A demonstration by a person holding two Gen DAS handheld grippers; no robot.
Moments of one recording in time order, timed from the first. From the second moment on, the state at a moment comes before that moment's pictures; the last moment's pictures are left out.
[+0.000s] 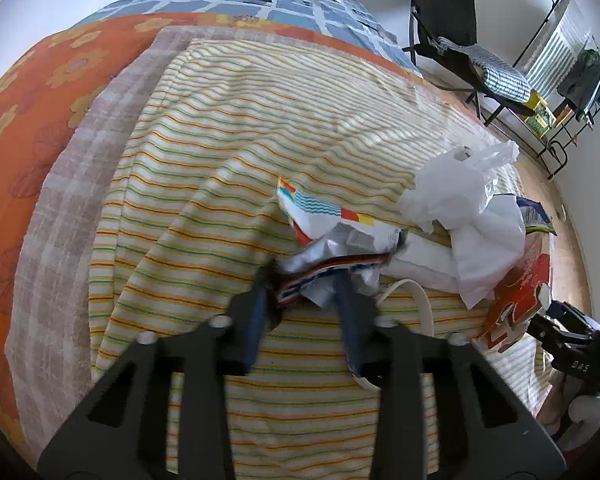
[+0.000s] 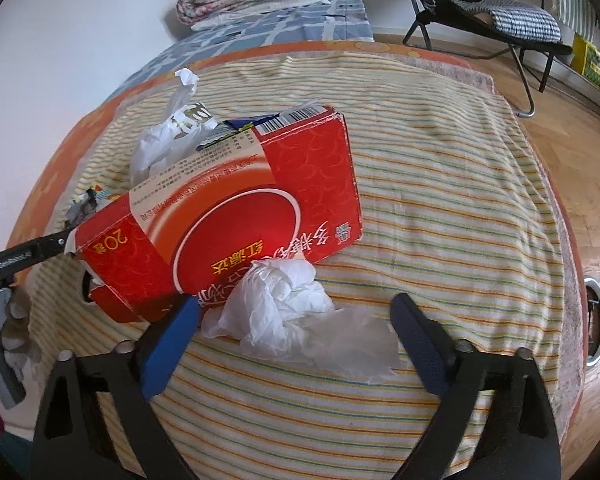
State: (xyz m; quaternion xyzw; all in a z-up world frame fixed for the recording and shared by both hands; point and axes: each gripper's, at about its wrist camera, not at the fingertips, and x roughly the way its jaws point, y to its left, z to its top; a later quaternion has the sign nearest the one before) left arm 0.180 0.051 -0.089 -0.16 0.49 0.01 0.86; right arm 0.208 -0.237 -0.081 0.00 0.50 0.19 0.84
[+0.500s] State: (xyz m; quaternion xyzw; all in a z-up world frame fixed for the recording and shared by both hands) left arm 0.157 0.051 -0.064 -0.17 0.47 0.00 0.87; right arm 0.190 -0.248 -0.064 0.02 0.50 0.21 0.84
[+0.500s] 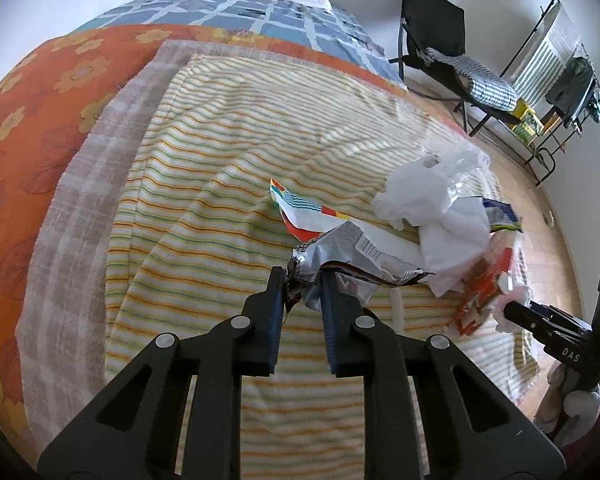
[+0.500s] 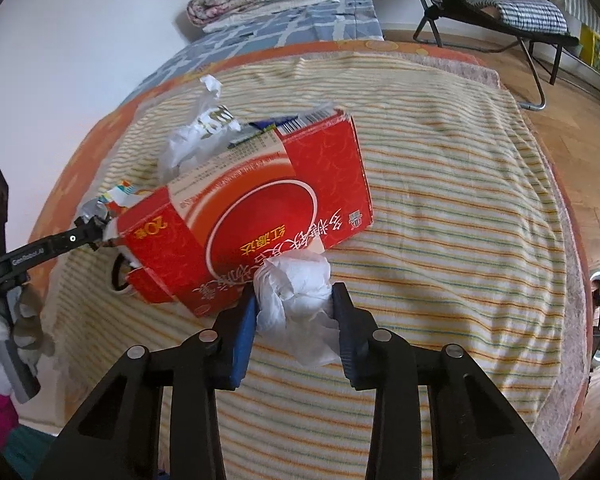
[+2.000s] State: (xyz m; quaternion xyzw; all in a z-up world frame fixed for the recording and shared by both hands) left arm -0.070 -0.026 -0.078 -0.14 0.51 -0.07 0.85; right arm -0.030 -0.238 -0.060 -0.01 0.49 0.30 0.81
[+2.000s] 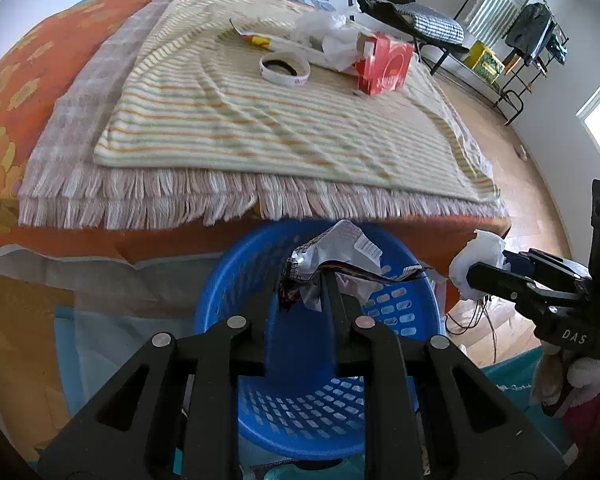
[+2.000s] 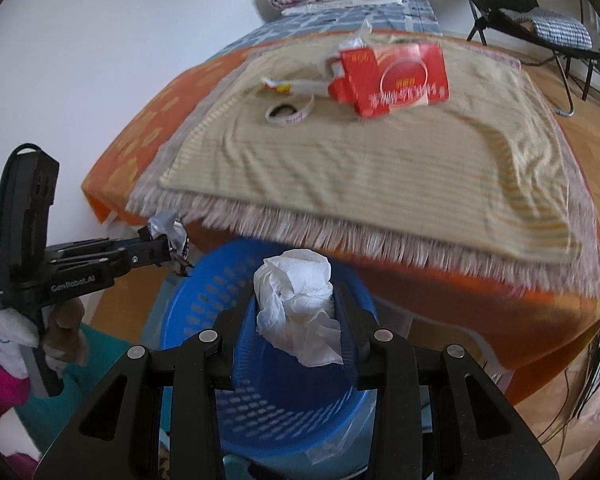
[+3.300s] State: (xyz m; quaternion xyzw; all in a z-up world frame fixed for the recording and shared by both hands) left arm -0.067 -0.034 -0.084 -0.12 0.52 -0.07 0.84; right arm -0.024 -0.238 -0.066 0.00 0.52 0.26 0.81
